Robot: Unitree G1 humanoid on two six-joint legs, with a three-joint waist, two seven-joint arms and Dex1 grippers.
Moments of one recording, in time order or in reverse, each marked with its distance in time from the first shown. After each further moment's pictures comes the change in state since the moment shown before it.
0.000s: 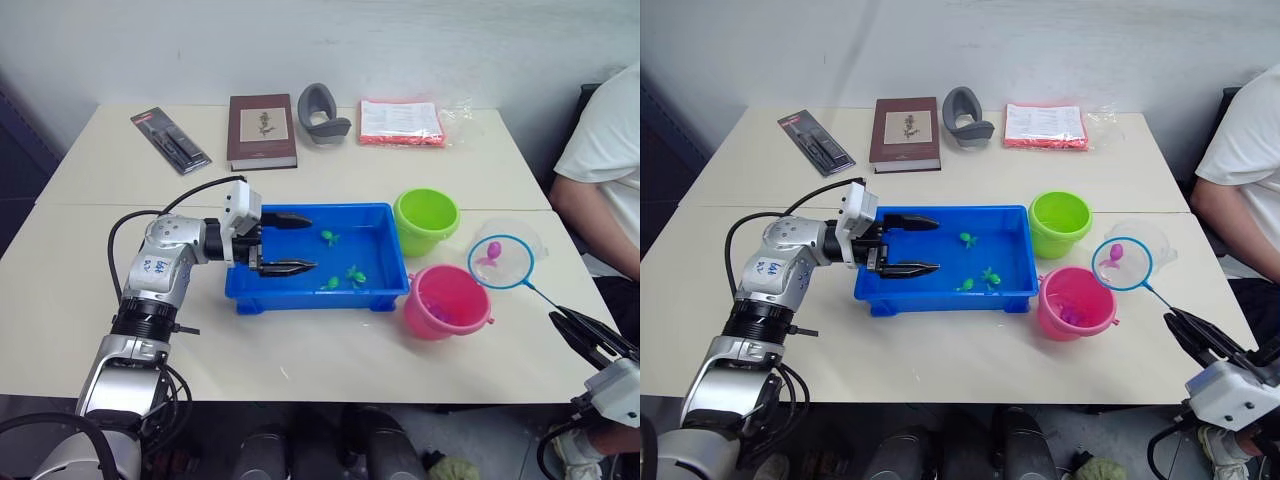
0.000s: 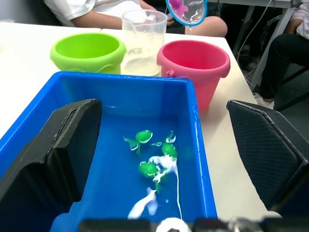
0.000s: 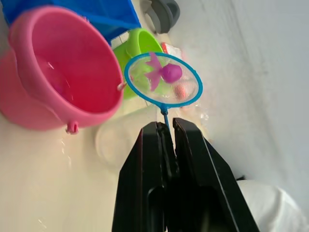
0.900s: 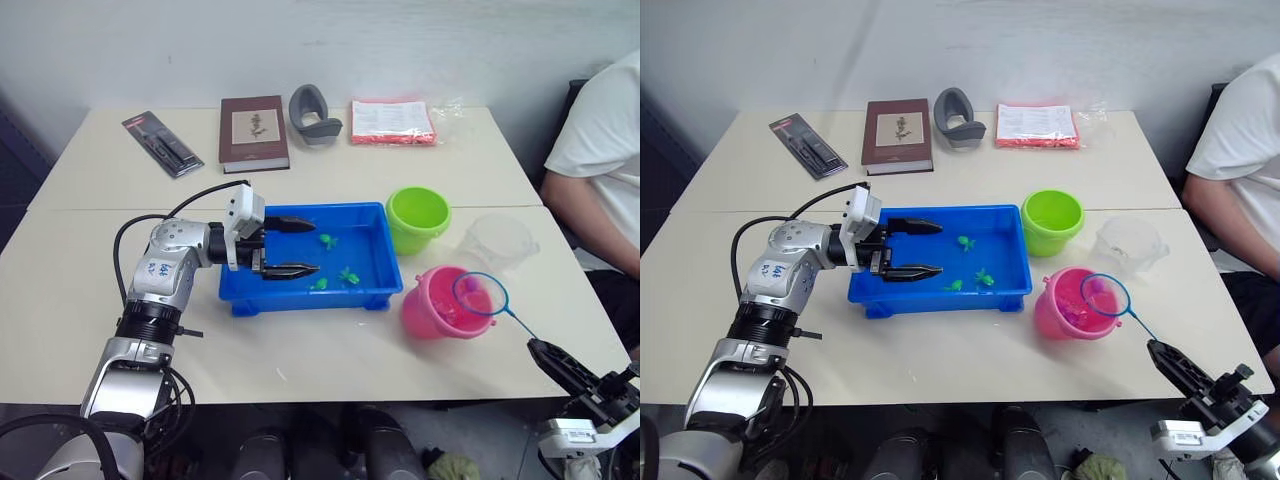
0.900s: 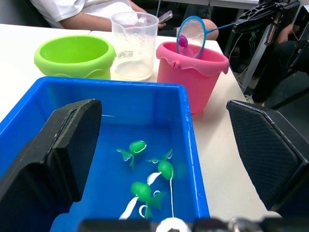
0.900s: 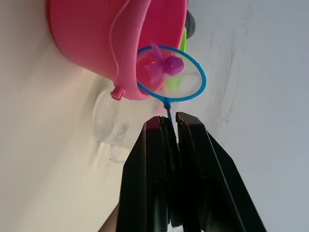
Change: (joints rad) left arm 0.014 -0.014 0.001 -0.007 0.000 0.014 -0.001; right arm -0.022 -0.071 0.000 0.231 -0.945 -0.408 -0.860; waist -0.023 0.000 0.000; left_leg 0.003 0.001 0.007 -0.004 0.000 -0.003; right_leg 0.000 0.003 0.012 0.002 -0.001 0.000
